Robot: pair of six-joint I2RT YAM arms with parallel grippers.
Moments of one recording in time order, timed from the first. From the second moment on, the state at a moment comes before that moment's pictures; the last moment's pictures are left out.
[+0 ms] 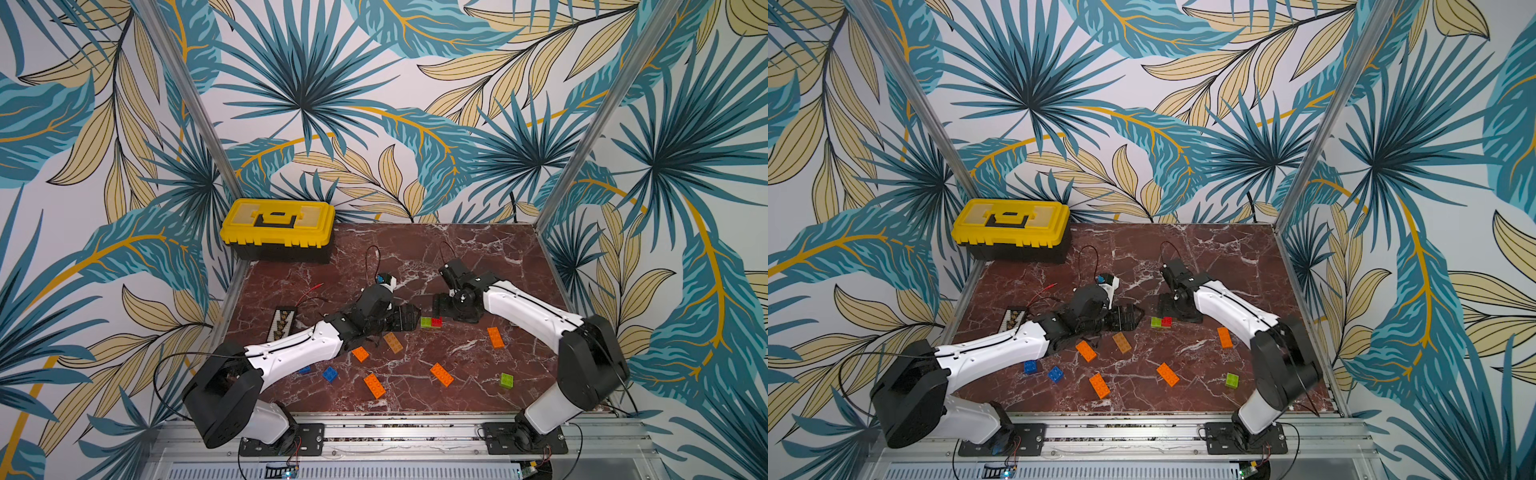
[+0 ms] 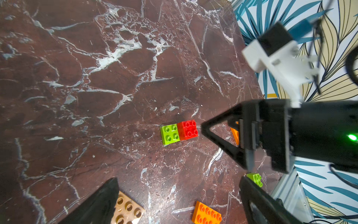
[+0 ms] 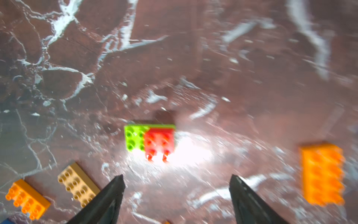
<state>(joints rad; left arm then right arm) -0.79 1.44 0.85 -0.04 0.07 -0.73 0.47 1.55 1.10 -0.78 0.09 0.65</state>
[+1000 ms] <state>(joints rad) -0.63 1.24 0.76 -0.32 0.02 -0.67 0.77 1.36 0.76 -0.55 -0.02 1.03</state>
